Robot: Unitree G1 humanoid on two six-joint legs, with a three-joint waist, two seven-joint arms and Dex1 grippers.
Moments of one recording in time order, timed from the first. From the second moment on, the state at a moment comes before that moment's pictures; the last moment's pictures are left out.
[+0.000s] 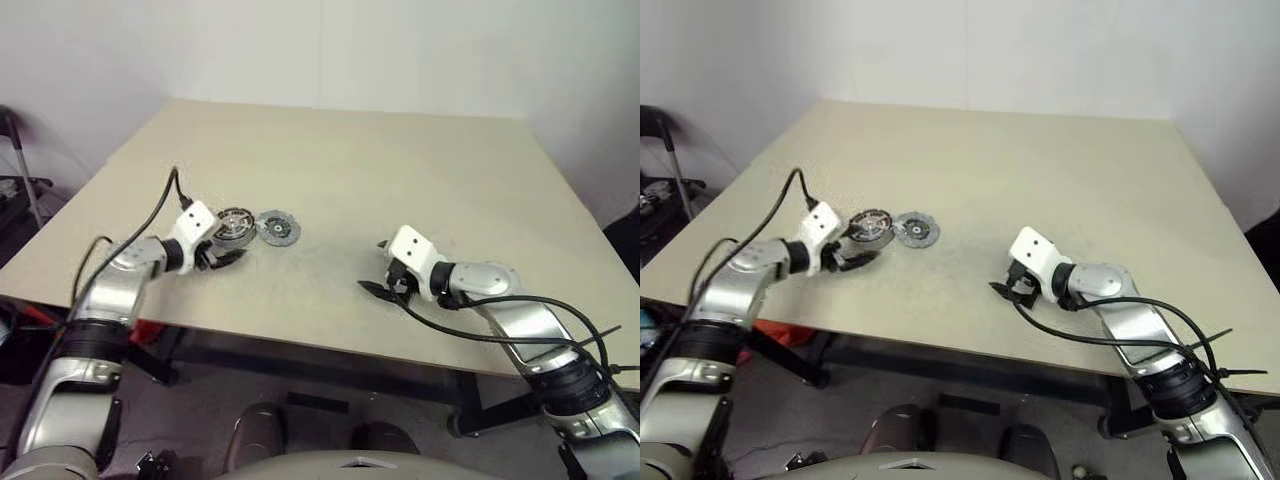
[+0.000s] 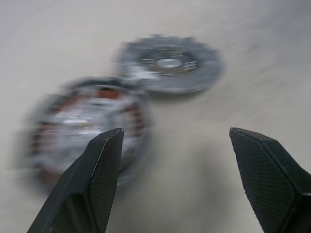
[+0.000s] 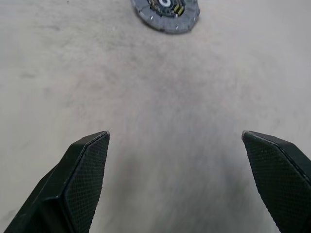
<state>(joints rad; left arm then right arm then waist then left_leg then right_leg) -0.49 0.65 -0.03 0.34 -0.01 0.11 -0.90 -0.31 -0.65 0.27 -0.28 0.10 0.57 0.72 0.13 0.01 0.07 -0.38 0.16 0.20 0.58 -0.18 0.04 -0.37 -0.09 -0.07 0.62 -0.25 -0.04</state>
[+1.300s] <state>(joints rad) -0.99 0.77 -0.32 1.02 0.32 -0.55 -1.13 -0.32 -0.54 0.24 -0.25 0.12 0.52 0.72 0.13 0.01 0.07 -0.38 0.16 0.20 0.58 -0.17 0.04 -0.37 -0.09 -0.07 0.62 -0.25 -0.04</state>
